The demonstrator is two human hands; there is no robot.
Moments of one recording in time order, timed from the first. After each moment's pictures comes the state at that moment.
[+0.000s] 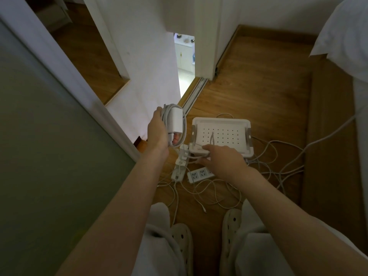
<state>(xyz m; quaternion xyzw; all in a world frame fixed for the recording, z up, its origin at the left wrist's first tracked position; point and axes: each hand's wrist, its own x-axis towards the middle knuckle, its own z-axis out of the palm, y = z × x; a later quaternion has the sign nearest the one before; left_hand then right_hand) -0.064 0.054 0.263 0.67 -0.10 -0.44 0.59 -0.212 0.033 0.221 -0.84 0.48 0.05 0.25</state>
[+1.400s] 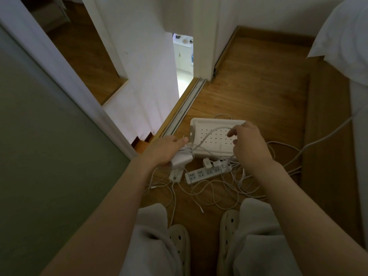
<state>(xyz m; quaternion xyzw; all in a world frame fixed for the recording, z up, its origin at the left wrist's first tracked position) -0.054 0.066 0.236 0.77 -0.48 -0.40 0.11 -0.248 0.003 0.238 -0.80 0.57 -0.08 0.17</state>
